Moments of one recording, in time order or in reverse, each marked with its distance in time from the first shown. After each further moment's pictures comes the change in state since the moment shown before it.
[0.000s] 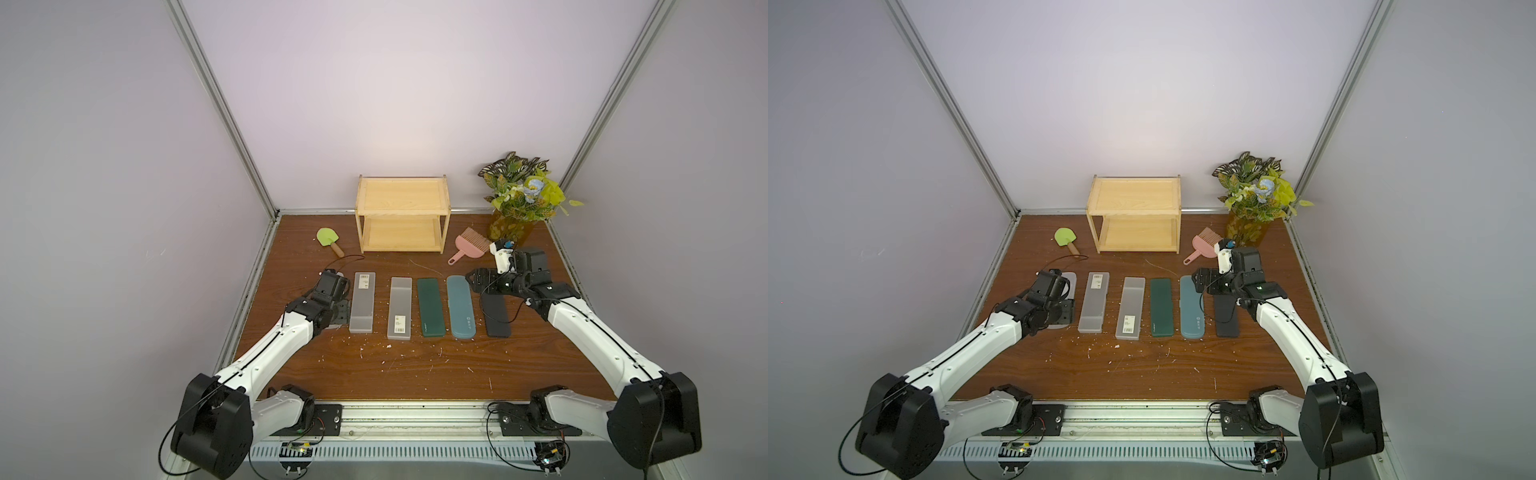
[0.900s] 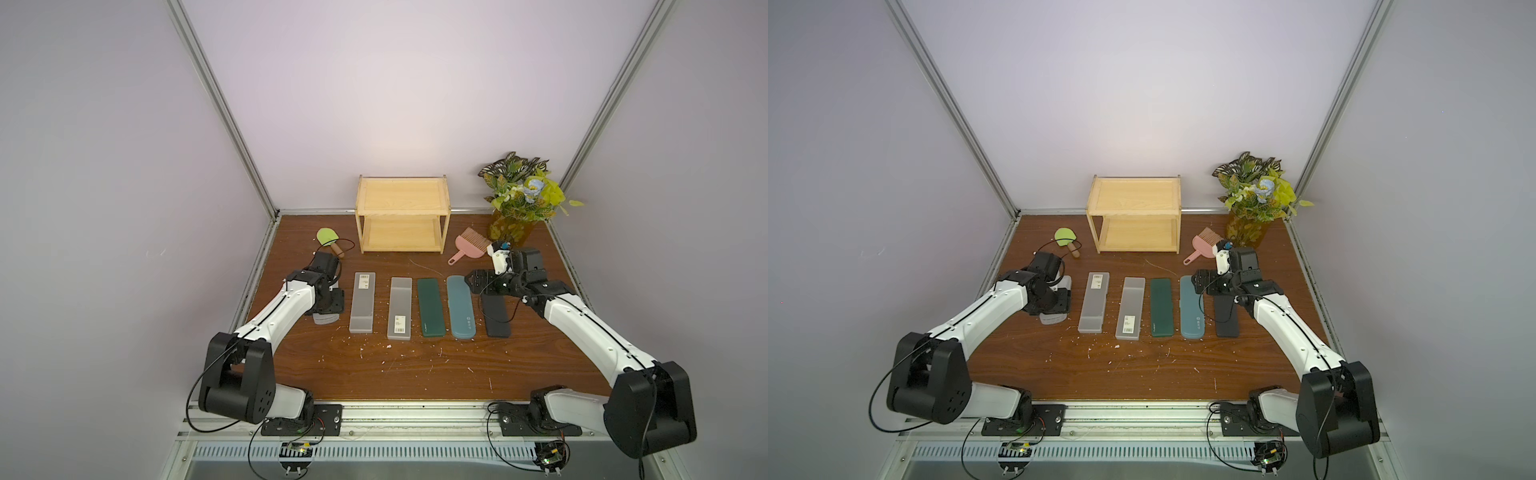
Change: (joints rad) left arm 0.156 0.226 0.169 -0.185 0.130 -0.008; right arm 0.000 0.035 0.000 0.005 0.007 -0.020
